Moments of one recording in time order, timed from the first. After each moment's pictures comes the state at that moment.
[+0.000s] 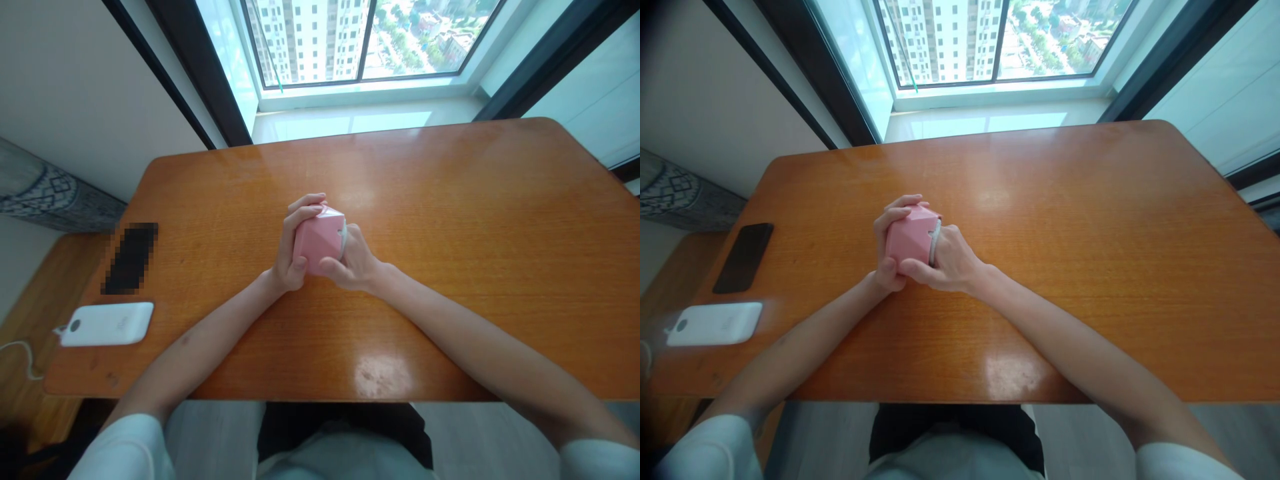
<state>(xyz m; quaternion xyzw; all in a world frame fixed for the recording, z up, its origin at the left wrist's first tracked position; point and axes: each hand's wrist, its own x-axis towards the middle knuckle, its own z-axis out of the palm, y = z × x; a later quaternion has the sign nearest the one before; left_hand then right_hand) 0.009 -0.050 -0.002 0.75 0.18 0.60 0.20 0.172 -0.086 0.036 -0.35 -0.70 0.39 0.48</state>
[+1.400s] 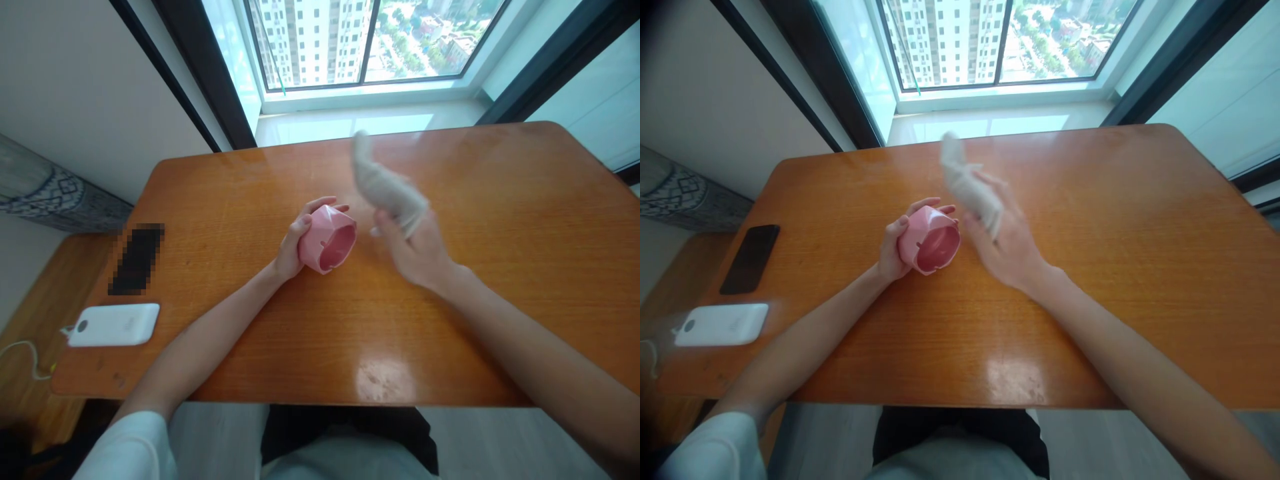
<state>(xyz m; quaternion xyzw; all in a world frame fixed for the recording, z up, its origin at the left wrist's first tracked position) 0.008 -0.047 0.009 0.53 0.25 0.49 0.65 0.243 -0.090 0.091 -0.47 -0.77 0.19 0.39</state>
